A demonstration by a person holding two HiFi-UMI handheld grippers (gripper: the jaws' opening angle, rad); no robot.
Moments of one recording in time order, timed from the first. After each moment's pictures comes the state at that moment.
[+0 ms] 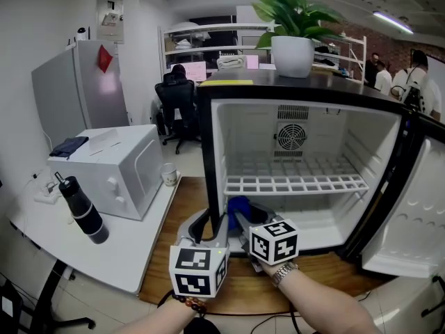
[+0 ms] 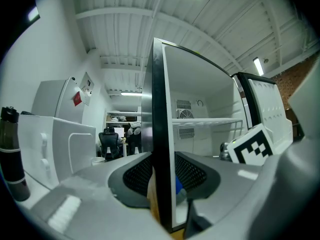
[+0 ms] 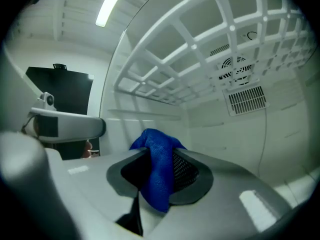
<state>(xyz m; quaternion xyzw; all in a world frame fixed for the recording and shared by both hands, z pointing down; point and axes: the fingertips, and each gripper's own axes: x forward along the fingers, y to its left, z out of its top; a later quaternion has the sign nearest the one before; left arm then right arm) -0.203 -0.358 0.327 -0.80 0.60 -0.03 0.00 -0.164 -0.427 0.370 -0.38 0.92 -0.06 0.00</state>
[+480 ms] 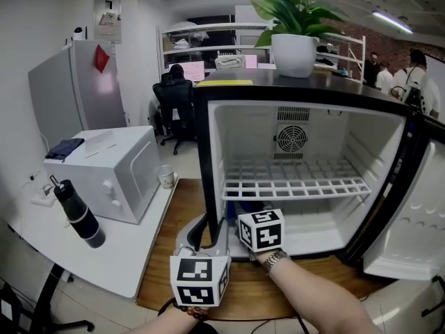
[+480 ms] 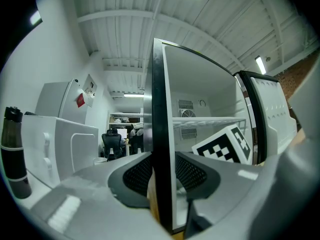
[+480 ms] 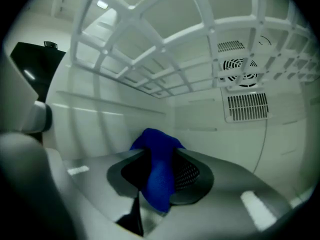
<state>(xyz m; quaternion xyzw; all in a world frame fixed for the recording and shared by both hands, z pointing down) -0.205 -0.360 0.330 -0.79 0.62 -0.02 0.01 -0.163 -0.485 0.371 -0.46 0.89 -0.02 -0.05</state>
